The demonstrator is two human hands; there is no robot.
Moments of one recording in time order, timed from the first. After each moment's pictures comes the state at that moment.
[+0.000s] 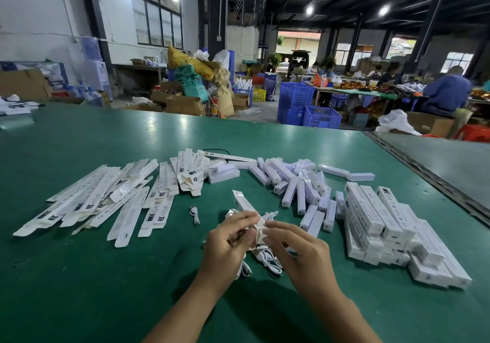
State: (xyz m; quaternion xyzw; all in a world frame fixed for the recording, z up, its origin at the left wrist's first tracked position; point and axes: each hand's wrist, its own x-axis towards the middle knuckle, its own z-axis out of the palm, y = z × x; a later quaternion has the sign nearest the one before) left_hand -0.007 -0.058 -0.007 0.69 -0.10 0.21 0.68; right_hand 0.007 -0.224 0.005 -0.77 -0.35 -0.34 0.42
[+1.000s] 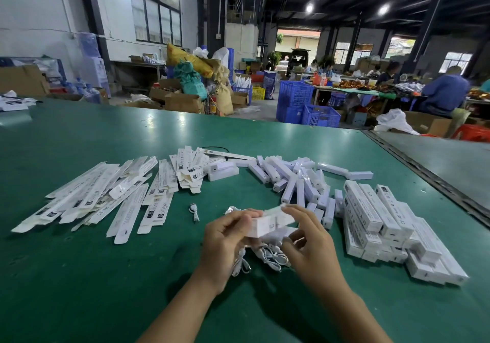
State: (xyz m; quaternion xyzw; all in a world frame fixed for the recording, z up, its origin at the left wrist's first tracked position) left_hand -0.015 -0.065 0.011 0.54 -0.07 0.15 0.82; right_hand 0.013 -0.239 0.006 -0.82 -0.25 -0.20 0.47
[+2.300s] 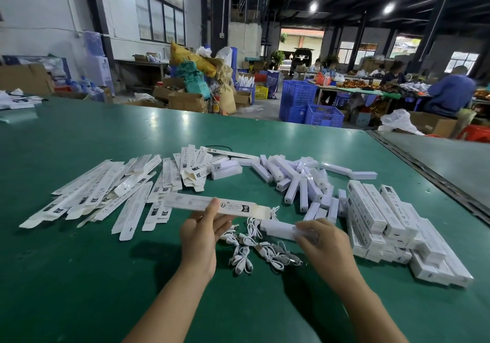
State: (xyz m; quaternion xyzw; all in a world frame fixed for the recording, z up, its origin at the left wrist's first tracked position) left_hand 0.000 -0.038 0.009 0.44 0.15 0.22 0.86; right_hand 0.028 -0.261 0.006 -0.91 -0.13 -0.16 0.35
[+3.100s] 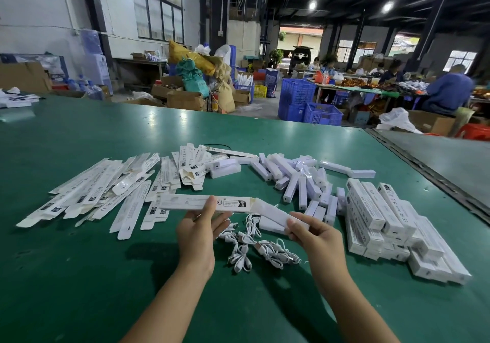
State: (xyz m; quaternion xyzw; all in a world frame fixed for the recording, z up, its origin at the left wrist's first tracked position) left_hand 0.005 -0.037 0.005 0.42 0.17 0.24 0.86; right_hand 0.018 -0.236 0.005 -0.66 -0.02 -0.05 0.75
